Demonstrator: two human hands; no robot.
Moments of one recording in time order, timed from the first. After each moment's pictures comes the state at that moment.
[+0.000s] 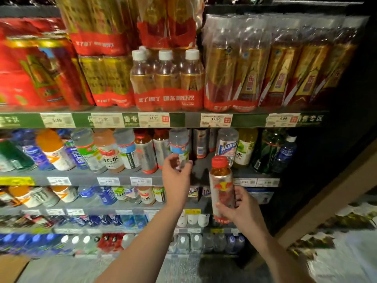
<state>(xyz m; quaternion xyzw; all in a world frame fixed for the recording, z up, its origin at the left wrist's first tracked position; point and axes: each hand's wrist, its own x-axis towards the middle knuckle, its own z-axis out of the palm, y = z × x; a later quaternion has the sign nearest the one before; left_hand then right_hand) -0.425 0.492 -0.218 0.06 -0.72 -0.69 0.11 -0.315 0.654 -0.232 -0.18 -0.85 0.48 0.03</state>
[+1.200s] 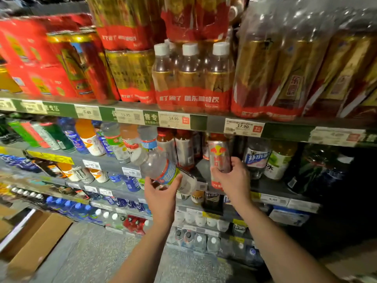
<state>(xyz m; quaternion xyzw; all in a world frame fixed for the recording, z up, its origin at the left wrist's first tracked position) -0.409 0.445 -0.232 0.22 -0.67 -0.67 0.26 -0.458 0.621 -0.236 -0.14 -0.86 0.48 0.11</state>
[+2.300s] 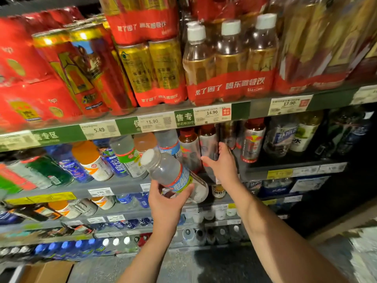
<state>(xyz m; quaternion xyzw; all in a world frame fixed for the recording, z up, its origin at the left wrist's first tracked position) -0.434 0.305 -0.228 0.03 -0.73 -0.67 0.11 -0.522 0.487 -0.278 -0.18 -0.83 0.50 0.15</state>
